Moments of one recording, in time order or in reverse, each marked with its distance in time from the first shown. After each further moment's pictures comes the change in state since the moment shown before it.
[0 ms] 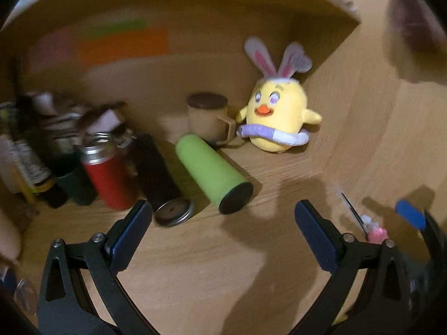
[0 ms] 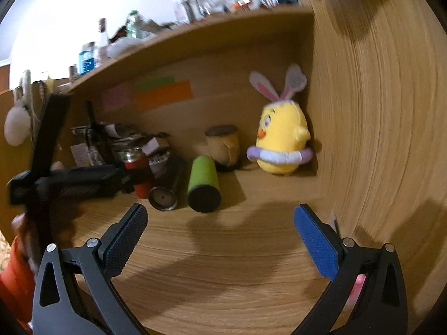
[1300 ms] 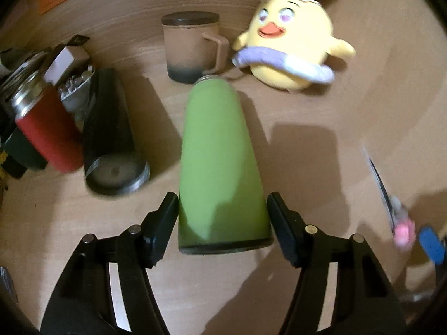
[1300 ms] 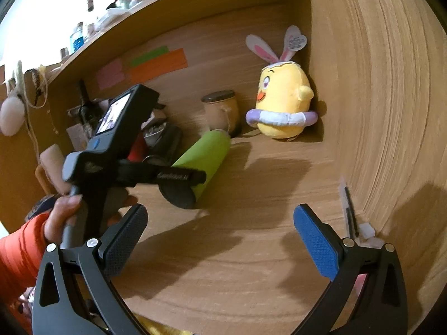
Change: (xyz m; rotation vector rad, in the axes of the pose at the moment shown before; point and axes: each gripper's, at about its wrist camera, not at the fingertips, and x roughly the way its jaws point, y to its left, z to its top) left arm 0.082 -0.021 -0.043 0.041 0.363 0.090; right arm 0.020 -0.008 -0.027 0.011 0.117 0.031
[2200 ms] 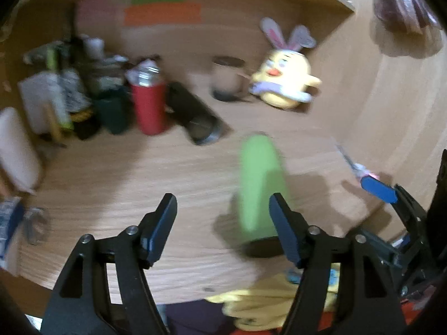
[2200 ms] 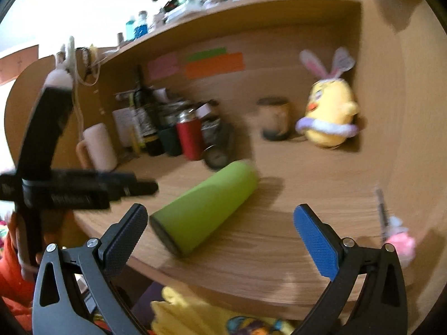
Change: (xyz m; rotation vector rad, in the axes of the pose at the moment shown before) left arm -0.156 0.074 -0.112 -0.033 -0.233 0.044; right arm -0.020 0.077 -0.031 -0.145 -0.002 0.154
